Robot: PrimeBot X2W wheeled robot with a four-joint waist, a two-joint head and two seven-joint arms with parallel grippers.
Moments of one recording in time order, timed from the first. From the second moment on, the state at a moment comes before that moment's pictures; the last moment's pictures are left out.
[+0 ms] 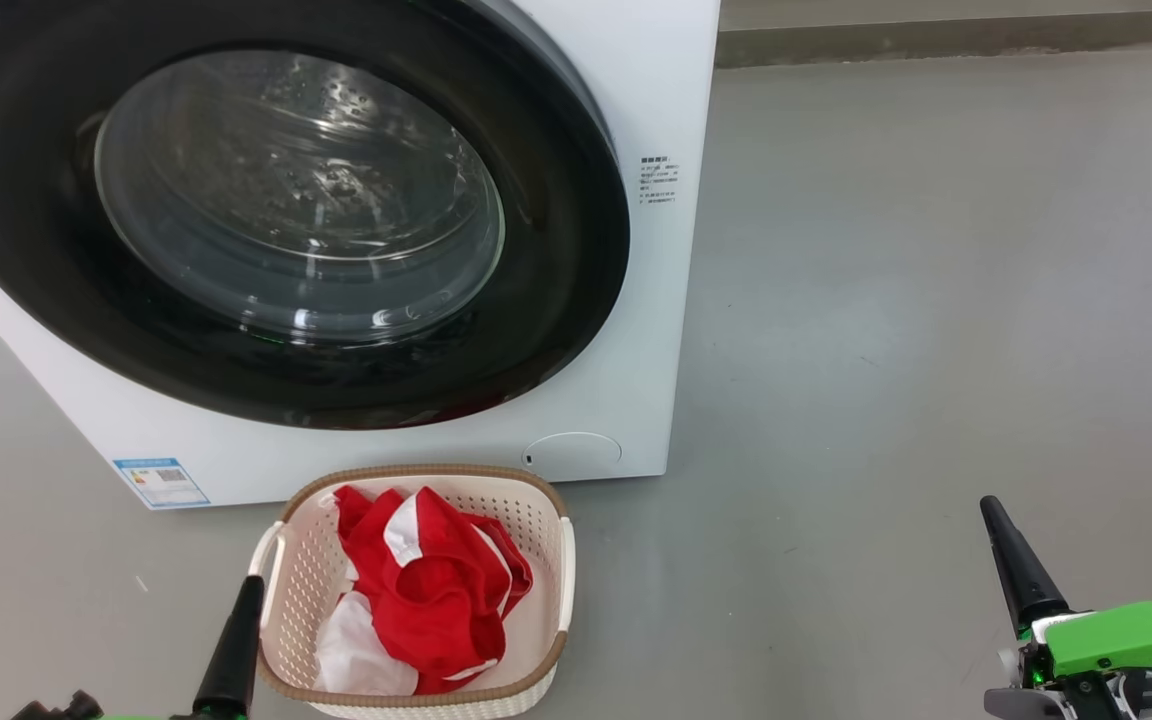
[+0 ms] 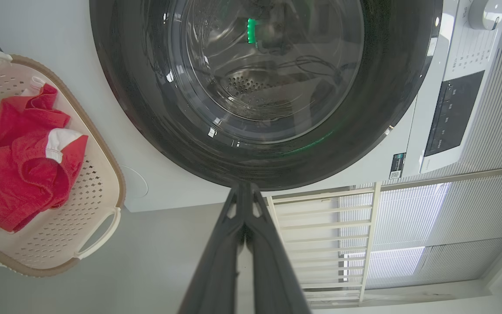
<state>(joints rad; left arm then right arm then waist) -0.03 0.02 0.09 0.27 -1.42 -0.13 0.06 -0.03 -0.06 -0.09 0.29 1.45 0.13 0.05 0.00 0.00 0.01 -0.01</state>
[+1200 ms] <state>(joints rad) -0.07 0.03 0.09 0.27 -1.60 -0.13 0.11 -0.07 -0.05 -0.12 0.27 1.61 0.13 0.10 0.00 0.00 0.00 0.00</state>
